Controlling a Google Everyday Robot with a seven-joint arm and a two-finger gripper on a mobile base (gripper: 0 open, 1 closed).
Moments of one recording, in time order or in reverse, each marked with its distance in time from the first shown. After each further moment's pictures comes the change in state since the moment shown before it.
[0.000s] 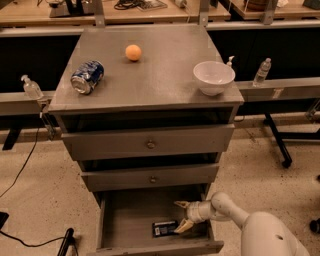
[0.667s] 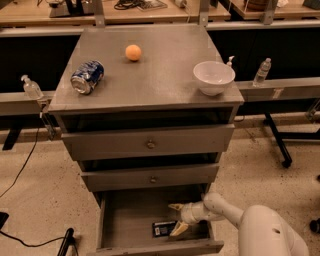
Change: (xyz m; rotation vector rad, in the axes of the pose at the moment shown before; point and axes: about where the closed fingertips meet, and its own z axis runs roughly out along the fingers) arm -0.015 0.014 0.018 -0.052 0.041 -0.028
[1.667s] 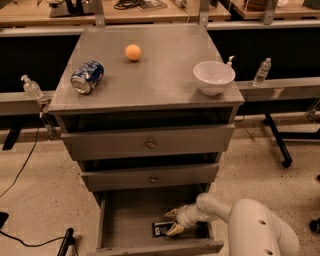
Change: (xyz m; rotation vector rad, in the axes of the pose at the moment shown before) arm 0.009 0.015 0.028 -0.062 0.086 0.024
